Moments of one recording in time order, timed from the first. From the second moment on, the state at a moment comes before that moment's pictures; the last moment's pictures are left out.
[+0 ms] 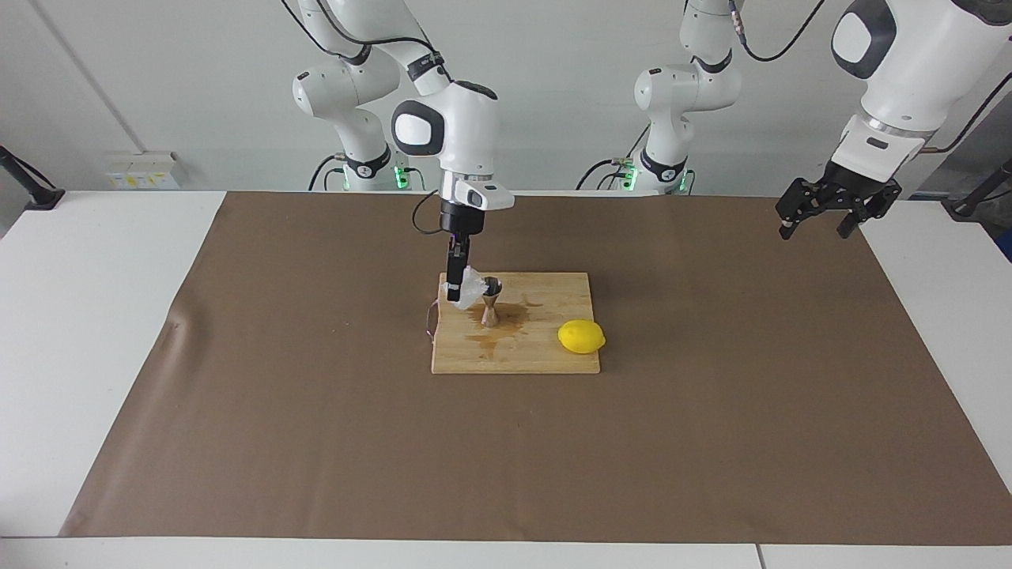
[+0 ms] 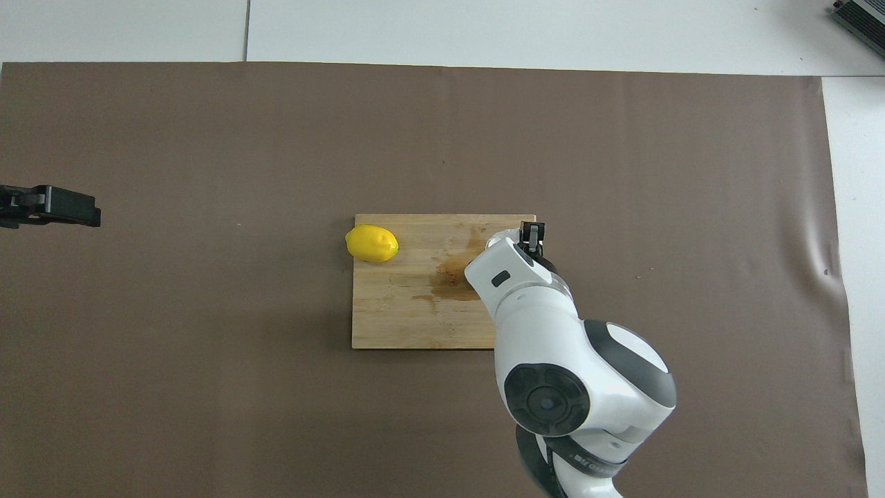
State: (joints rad) left arm 0.03 -0.04 -0.05 -1.67 0.00 1.69 0.02; right arm 0.56 -0.01 -0.01 -2.20 -0.73 2.49 -0.46
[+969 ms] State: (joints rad) left arm 0.03 -0.04 -0.05 -1.67 0.00 1.69 0.02; right arm 0.58 -0.03 -0.01 -2.23 -0.91 2.49 -0.43
